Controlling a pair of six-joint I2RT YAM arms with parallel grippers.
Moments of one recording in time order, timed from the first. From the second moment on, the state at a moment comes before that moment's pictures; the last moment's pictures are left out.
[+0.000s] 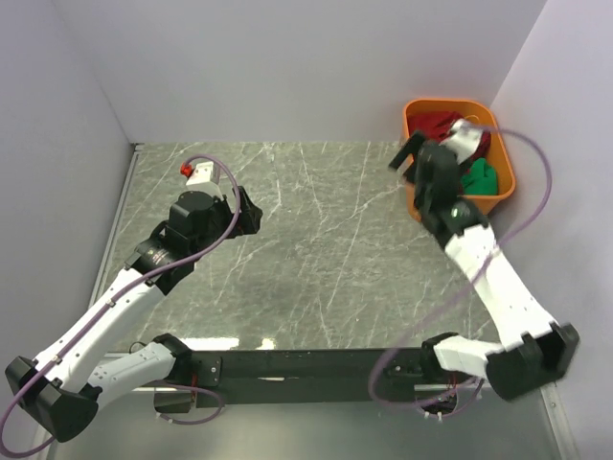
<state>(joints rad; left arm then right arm) -0.57 0.96 0.98 -0.41 -0.23 -0.53 0.38 1.14 1.14 -0.29 0.59 0.52</state>
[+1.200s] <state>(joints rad) -0.57 0.99 1.02 -0.48 -0.21 -0.55 -0.06 1.90 1.80 -0.62 0.44 0.59</state>
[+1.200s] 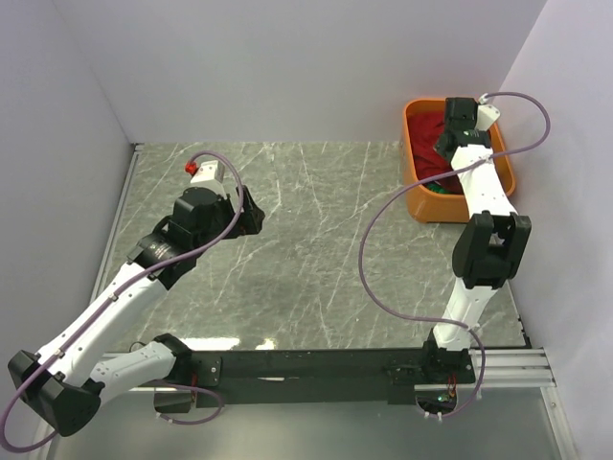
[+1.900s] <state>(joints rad) -0.57 1.03 1.05 -0.48 -0.21 -0.55 -0.06 1.77 2.09 -0.60 0.41 0.53</state>
